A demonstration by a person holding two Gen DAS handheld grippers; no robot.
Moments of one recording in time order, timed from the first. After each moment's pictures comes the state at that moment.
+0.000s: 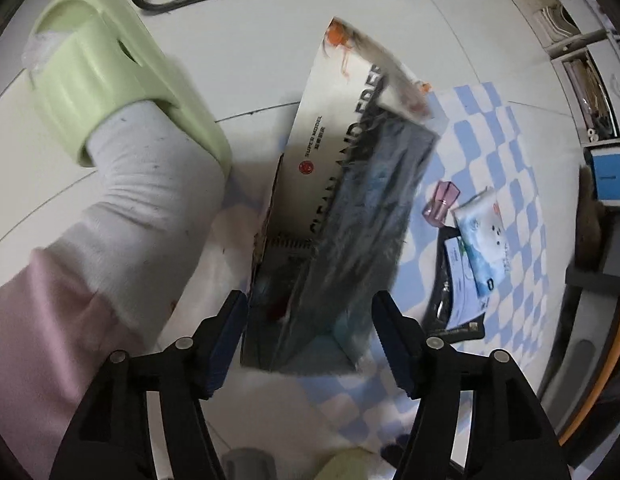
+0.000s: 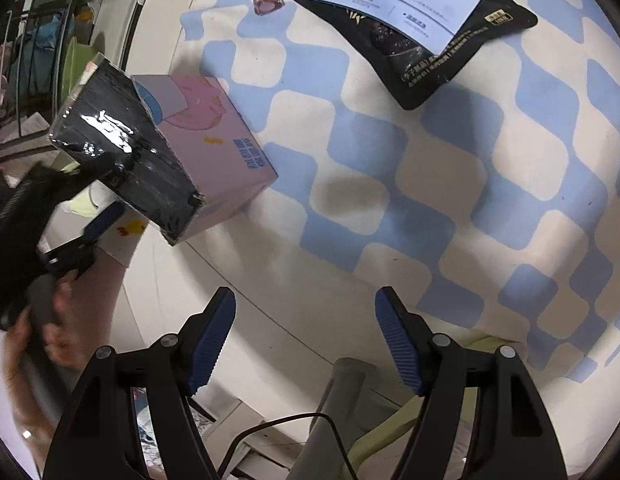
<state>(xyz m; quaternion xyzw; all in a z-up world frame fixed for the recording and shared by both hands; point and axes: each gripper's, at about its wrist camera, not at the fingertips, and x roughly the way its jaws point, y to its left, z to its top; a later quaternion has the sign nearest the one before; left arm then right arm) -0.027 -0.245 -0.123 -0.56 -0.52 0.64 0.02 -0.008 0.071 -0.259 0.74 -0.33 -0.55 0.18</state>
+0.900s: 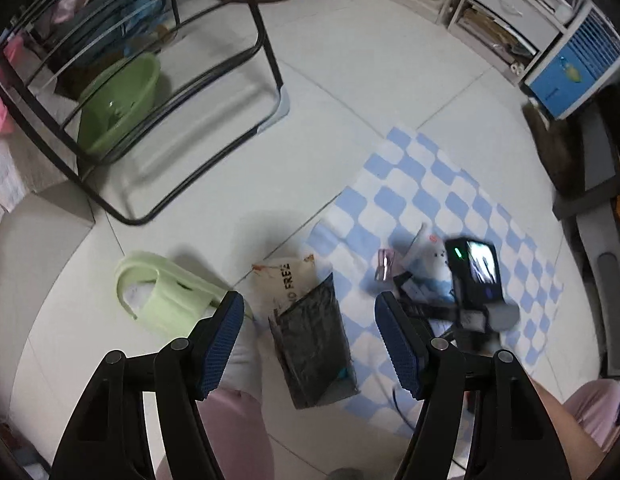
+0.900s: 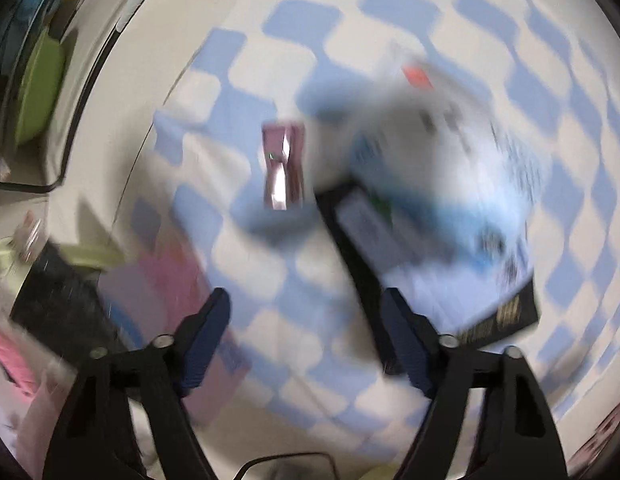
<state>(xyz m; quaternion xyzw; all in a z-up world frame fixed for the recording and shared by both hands) 0.004 -0.301 0.038 -0.50 -0.34 0.80 0.05 -0.208 0.035 -0.270 0.73 -0.16 -0.65 0.15</state>
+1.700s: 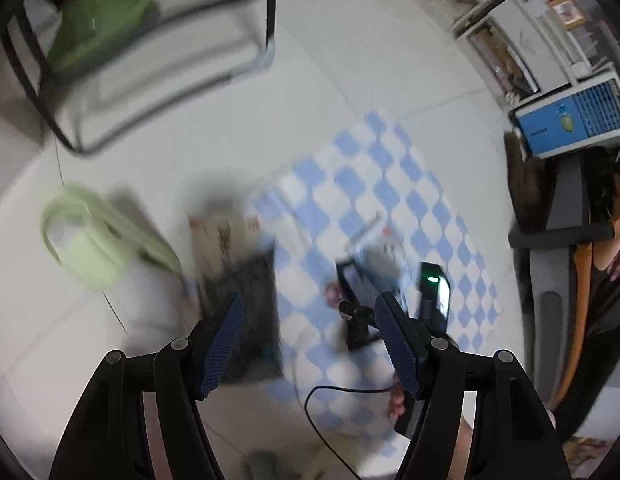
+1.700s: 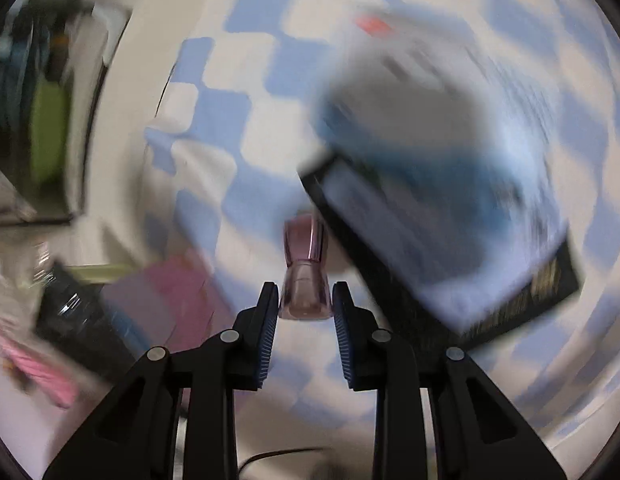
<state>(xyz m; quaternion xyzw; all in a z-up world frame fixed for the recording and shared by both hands) -0.011 -0.324 -0.010 -0.52 -0.45 0.71 0.15 -0.167 0.082 -0.306 0.72 -0.33 -0.59 0.14</state>
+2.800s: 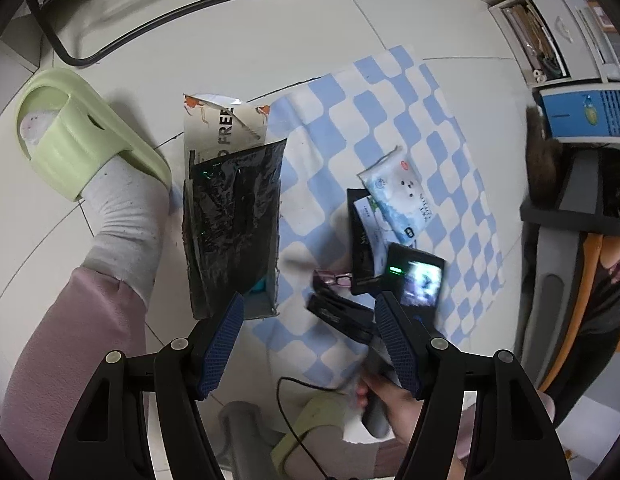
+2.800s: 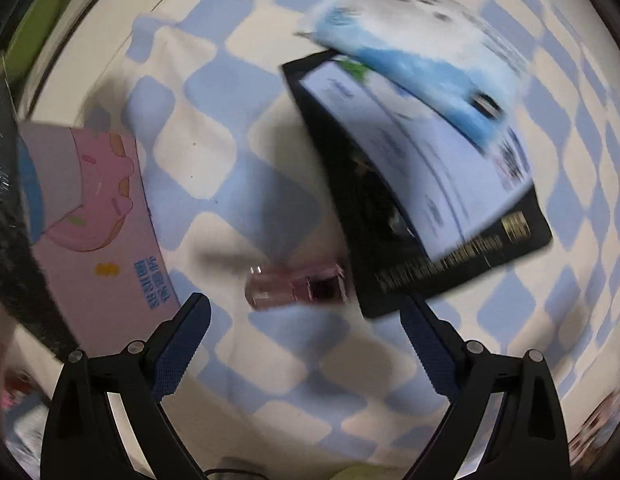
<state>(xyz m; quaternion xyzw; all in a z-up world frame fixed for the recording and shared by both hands) -0.019 -0.297 -0.059 -0.57 -0.42 0.67 0.21 -0.133 0.008 -0.293 0.73 -0.11 -0.66 0.12</state>
